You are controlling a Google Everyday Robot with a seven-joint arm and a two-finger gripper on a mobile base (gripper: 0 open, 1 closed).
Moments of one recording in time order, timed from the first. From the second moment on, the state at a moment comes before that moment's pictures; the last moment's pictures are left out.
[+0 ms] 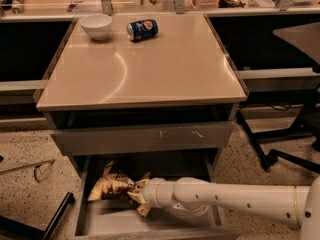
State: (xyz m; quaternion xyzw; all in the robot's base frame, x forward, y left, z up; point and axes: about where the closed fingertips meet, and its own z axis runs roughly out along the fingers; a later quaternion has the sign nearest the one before) arm 0.500 0.099 0.439 -0.42 0.76 0.30 0.39
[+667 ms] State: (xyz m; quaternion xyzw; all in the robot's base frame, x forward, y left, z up) arm 0.499 0.099 0.439 -0.42 0.76 0.30 0.39
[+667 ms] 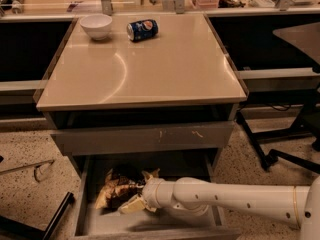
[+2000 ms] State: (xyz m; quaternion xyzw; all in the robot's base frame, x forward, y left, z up) arm 0.477 -0.020 0.522 -0.33 0.81 0.18 0.45
